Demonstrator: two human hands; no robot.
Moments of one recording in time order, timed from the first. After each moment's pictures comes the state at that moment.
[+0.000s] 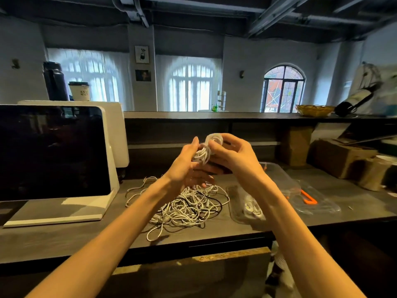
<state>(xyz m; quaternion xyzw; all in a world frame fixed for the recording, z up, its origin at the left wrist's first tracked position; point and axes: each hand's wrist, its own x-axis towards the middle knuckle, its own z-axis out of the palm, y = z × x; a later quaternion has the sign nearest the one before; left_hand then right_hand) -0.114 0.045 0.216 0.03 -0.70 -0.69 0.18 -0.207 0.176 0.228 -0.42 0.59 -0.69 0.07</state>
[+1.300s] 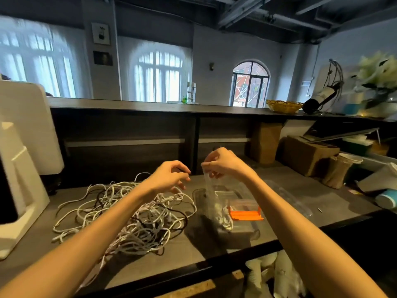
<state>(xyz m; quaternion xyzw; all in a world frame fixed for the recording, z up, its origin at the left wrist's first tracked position) -0.287 -0.006 0.160 0.08 -0.83 -0.54 0.12 -0.414 0.160 0.194 -0.34 0.88 -0.34 0.02</state>
